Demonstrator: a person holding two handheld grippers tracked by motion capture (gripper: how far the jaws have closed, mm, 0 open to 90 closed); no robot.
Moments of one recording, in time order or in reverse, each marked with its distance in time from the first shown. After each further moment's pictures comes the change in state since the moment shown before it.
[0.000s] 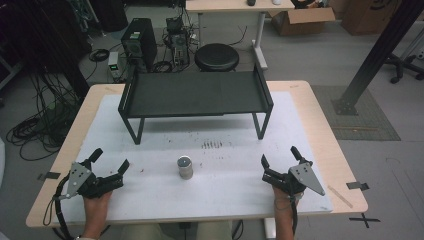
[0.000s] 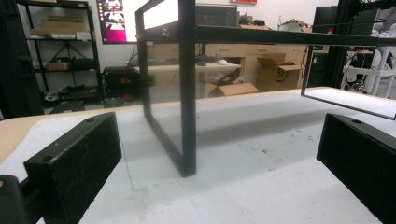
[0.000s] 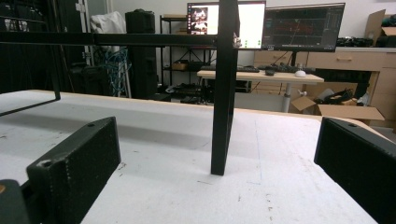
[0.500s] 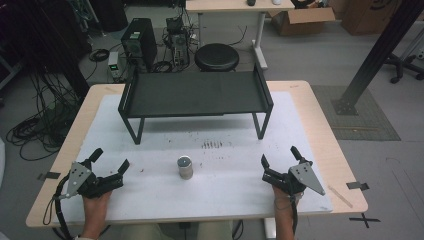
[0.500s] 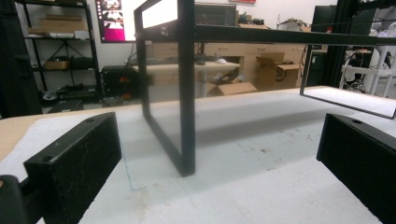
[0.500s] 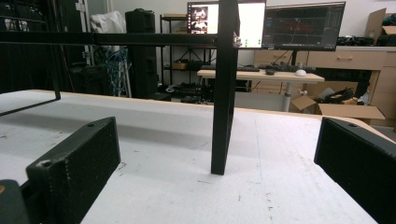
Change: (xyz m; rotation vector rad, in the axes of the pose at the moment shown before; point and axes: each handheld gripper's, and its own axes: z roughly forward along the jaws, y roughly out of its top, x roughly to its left) left arm 0.001 0.000 0.000 0.002 -0.006 -0.007; right arm 0.000 0.000 0.000 0.004 0.001 0.002
